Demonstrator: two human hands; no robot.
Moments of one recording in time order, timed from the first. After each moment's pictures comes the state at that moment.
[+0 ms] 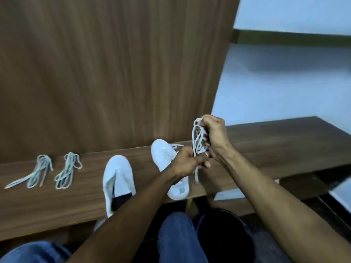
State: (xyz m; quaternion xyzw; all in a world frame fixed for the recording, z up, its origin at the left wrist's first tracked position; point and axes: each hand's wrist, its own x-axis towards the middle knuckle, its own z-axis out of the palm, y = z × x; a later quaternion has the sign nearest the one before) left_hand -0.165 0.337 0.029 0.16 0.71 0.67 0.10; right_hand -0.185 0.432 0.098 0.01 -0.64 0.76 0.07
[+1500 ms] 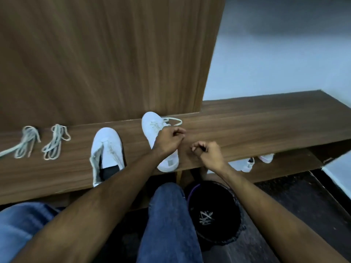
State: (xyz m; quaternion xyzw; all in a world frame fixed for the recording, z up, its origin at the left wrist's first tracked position) left_hand -0.188 0.330 -0.027 -0.01 0.83 0.56 0.02; right_hand -0.167 0.494 -0.053 0.06 -0.89 0.46 -0.02
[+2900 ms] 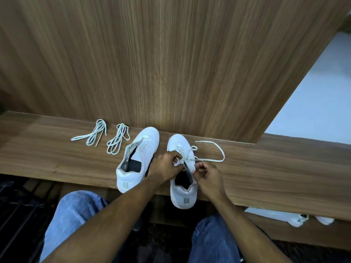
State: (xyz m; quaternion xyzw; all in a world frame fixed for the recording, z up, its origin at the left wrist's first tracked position) left_hand -0.163 0.167 -0.073 -0.09 0.94 0.32 -0.04; right_hand -0.179 0.340 -0.084 0.10 -0.88 0.46 -0.02
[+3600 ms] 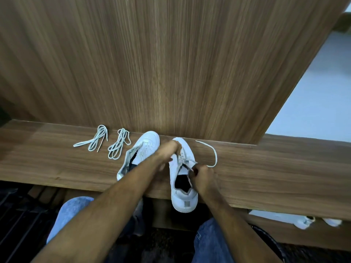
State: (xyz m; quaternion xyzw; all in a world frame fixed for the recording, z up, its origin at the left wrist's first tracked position) left_hand -0.194 0.165 -0.010 -0.21 0.77 0.59 0.08; right_hand -0.186 0.320 -0.072 0.09 -0.96 0.27 -0.05
